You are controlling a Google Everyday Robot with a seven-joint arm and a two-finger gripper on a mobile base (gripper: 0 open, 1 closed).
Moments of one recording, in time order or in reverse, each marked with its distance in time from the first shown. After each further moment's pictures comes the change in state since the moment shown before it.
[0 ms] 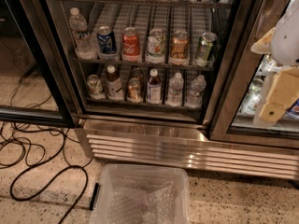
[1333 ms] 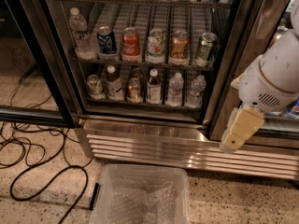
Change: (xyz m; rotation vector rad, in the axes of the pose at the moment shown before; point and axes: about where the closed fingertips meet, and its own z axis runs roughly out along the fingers) arm -0.006 0.026 0.089 -0.040 -0.050 0.128
